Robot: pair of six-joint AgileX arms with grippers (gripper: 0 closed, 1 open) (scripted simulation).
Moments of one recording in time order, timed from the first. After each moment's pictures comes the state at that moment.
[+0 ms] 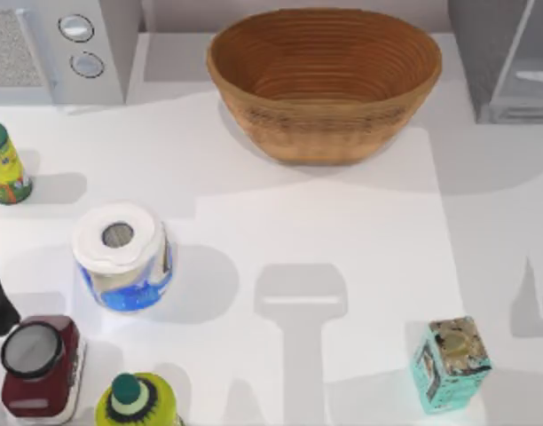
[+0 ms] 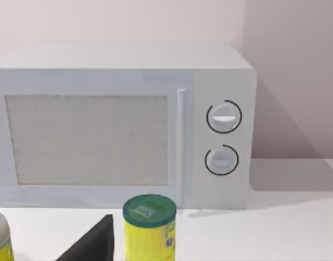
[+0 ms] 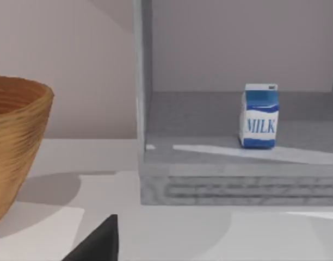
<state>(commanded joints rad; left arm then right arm) 0.00 0.00 0.00 0.00 0.00 0.00 0.00 0.00 0.00 0.00 0.00 0.00</state>
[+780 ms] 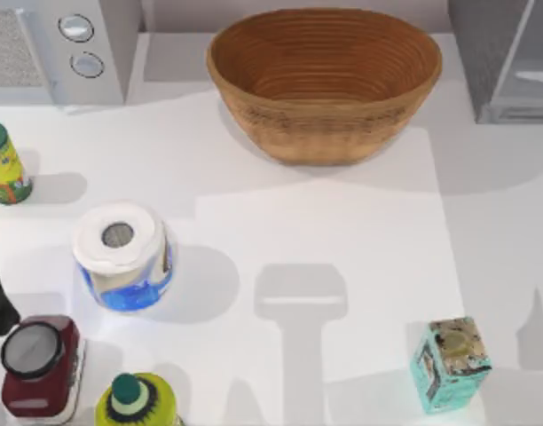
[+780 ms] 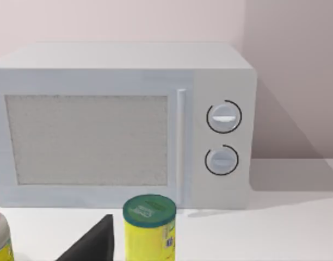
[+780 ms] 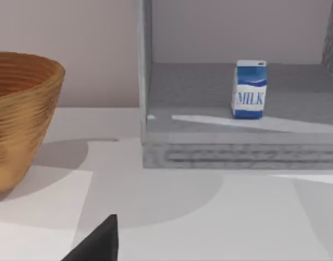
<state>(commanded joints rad) 0.00 0.00 0.00 0.00 0.00 0.00 0.00 -0.30 0.25 -0.57 0.00 -0.01</state>
